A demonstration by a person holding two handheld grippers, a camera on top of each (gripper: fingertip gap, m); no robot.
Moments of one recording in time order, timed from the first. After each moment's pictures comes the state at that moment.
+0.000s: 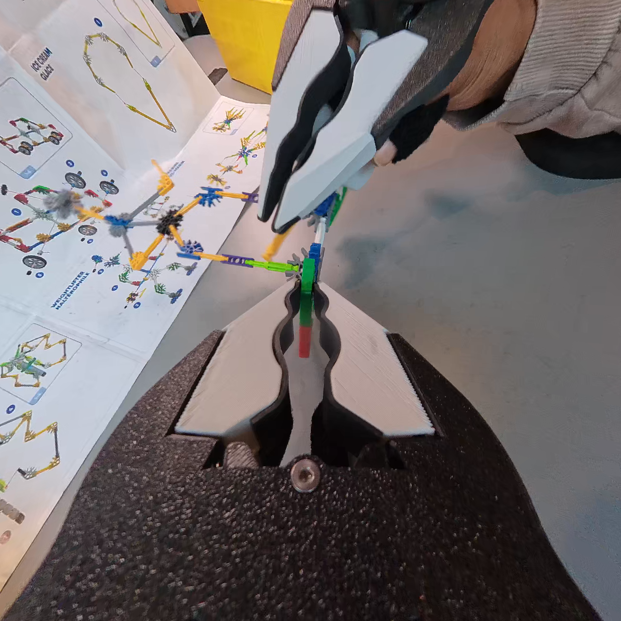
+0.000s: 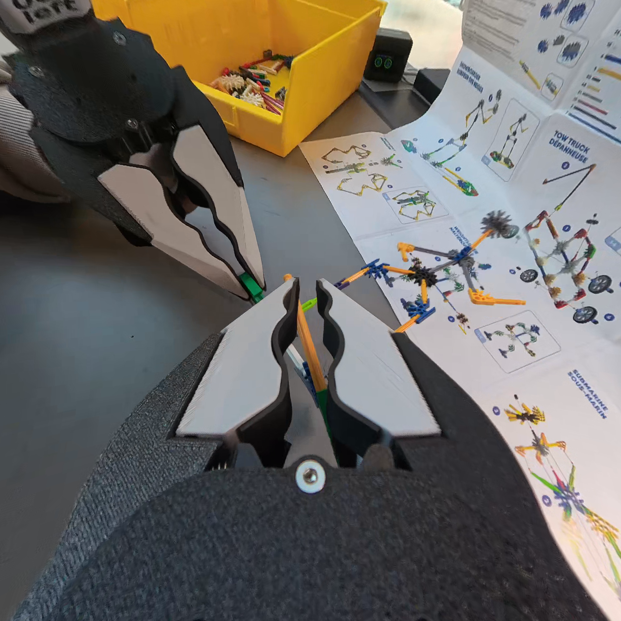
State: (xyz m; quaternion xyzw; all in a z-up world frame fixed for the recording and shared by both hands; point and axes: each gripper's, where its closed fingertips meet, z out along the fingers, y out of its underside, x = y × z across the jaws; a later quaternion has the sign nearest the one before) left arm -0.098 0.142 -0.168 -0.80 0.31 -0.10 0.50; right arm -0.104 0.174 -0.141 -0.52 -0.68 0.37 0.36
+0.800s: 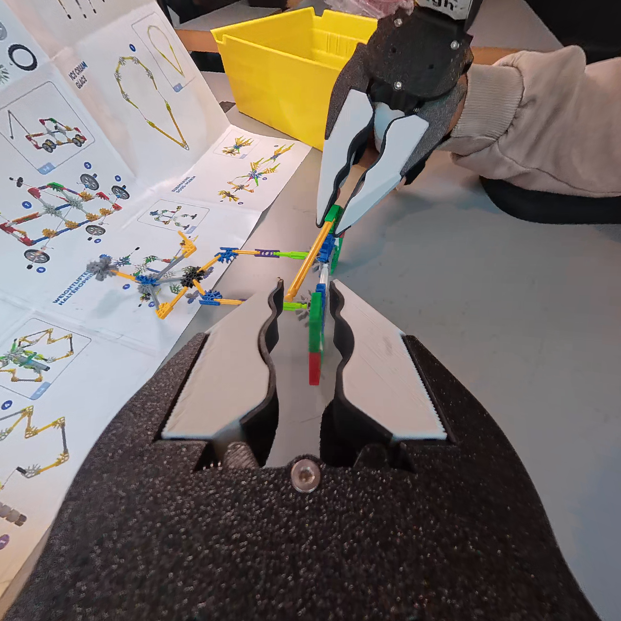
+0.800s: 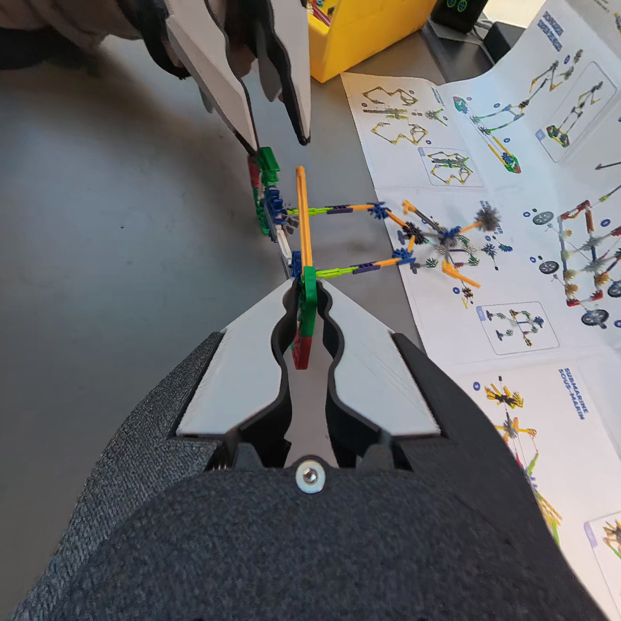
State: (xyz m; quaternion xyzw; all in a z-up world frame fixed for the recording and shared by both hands) left arm -0.123 0.143 -0.146 -0.79 0.29 -0.17 0.52; right arm -0.070 0.191 -0.172 -0.45 -0.76 0.33 0.32
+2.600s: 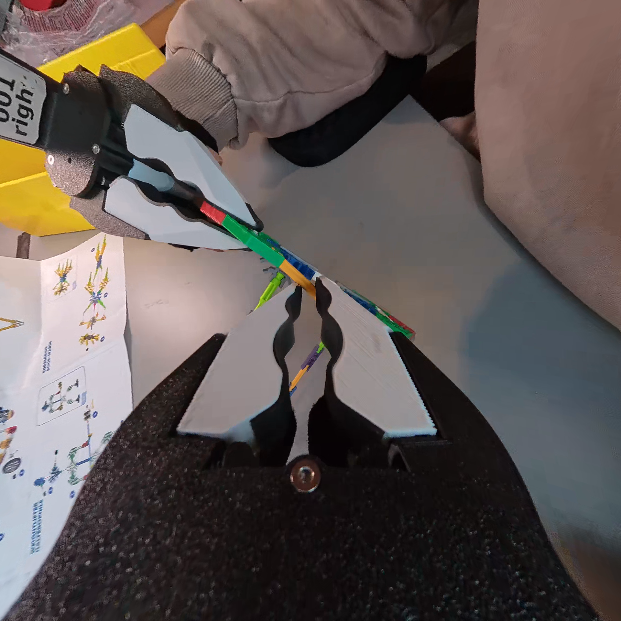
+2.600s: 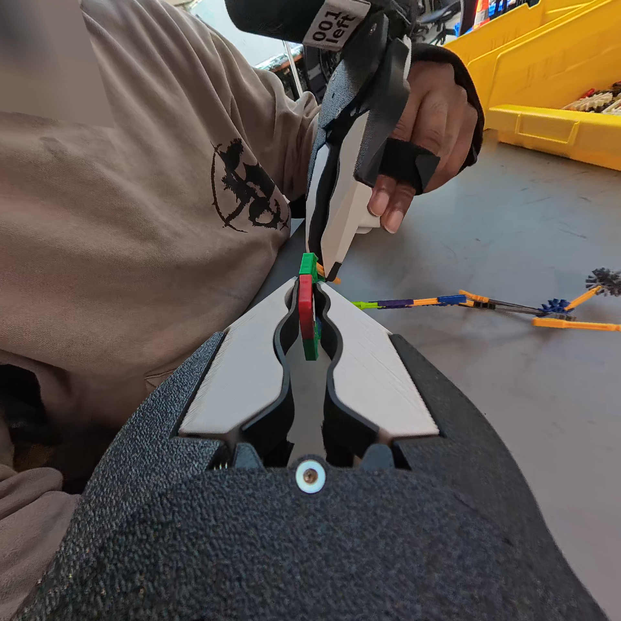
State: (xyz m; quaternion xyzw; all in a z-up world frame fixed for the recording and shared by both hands) left arm -0.015 0.065 -0.142 -0.65 0.62 -0.15 0.43; right arm -0.007 0.089 -0.117 -0.29 -0.72 0.63 0.02
